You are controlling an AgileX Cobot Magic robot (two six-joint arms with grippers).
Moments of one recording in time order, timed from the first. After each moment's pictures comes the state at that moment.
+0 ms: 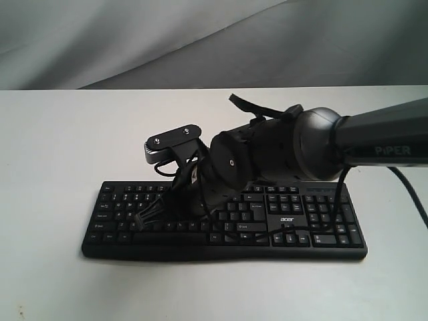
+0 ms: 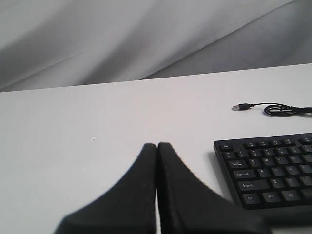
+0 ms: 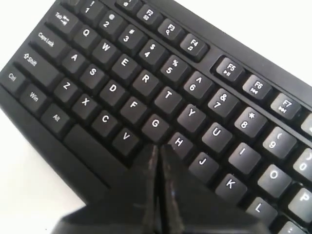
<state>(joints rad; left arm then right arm) 0.15 0.00 0.00 0.07 0.29 -0.12 0.80 2.00 -1.23 0.23 0.35 0.00</state>
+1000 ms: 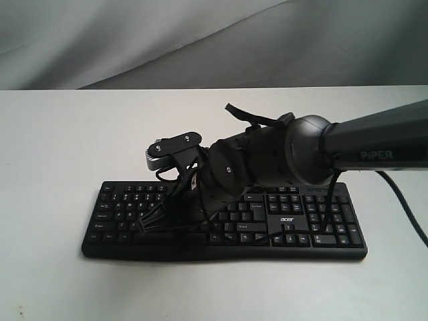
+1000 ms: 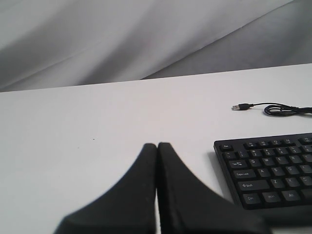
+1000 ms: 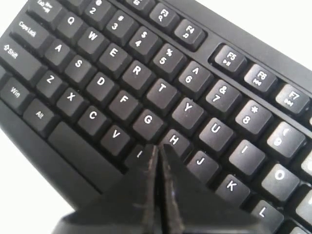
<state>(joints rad) 0.15 0.00 0.00 0.07 0.29 -0.12 0.80 2.03 -1.23 0.23 0.34 0.00</state>
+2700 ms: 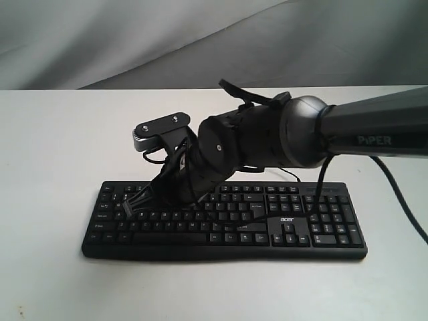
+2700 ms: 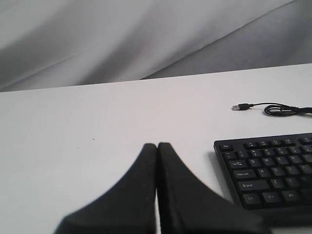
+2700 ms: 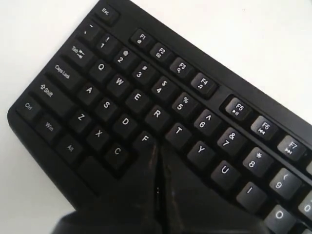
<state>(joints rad) 0.15 0.00 0.00 0.07 0.29 -0.12 0.80 2.03 -1.33 0.23 0.40 -0.02</state>
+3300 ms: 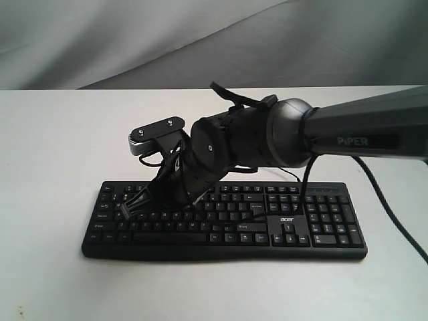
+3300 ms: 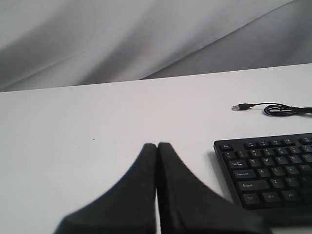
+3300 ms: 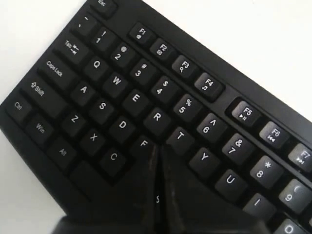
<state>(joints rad) 0.15 0.00 0.00 0.07 0.29 -0.12 0.80 2.08 -1.38 0.23 0.43 -0.03</state>
